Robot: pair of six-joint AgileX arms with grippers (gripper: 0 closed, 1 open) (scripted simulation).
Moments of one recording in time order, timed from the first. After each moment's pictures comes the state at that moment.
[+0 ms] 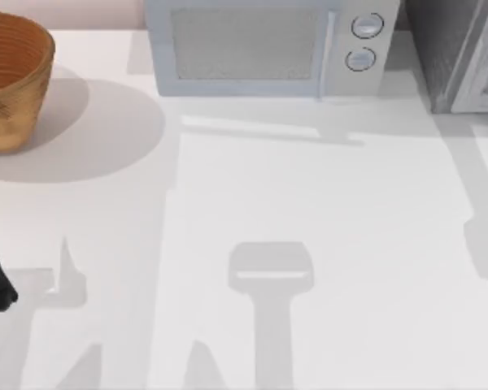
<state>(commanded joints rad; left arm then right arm) 0.00 0.00 0.00 0.00 0.00 0.00 0.09 2.06 2.75 -0.66 0.13 0.01</state>
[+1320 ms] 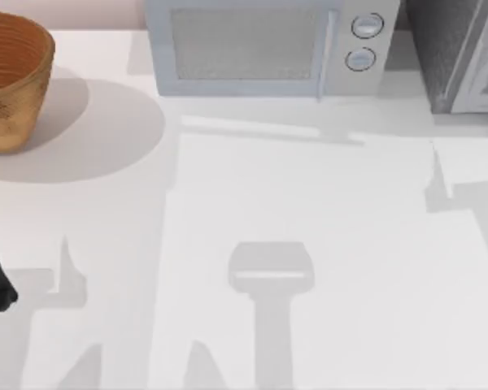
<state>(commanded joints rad) 0.00 0.00 0.00 0.00 0.00 0.00 0.03 0.63 0.92 -0.15 -0.02 -0.04</state>
